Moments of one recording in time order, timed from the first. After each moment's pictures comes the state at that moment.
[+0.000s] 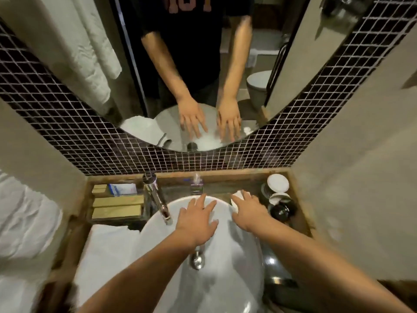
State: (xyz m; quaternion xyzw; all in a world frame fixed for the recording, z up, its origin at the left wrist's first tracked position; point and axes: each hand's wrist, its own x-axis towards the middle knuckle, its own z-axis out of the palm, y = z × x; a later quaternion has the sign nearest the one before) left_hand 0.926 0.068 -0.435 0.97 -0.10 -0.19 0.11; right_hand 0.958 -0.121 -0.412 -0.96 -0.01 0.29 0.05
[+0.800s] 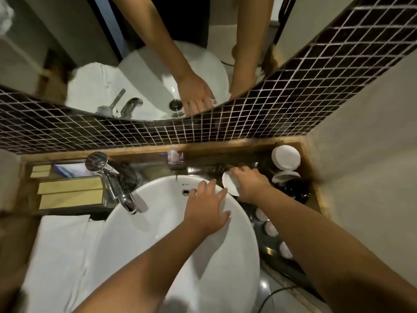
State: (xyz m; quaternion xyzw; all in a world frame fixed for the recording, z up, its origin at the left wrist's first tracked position) left_hand 0.970 -0.015 -0.544 0.97 -0.14 -0.19 0.09; right_hand 1.044 -0.180 -0.534 -0.94 -0.06 0.33 0.02
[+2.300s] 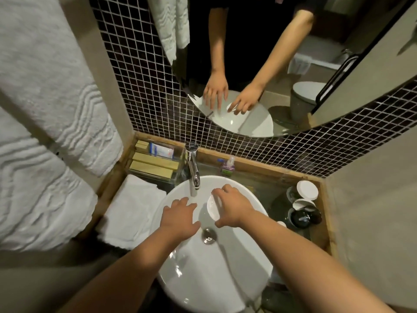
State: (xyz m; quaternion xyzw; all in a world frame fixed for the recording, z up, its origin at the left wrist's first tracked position) left_hand 0.826 0.165 -0.474 0.97 0.07 -0.20 0.14; right_hand 0.916 -0.011 -0.420 -0.93 -0.26 0.26 0.02
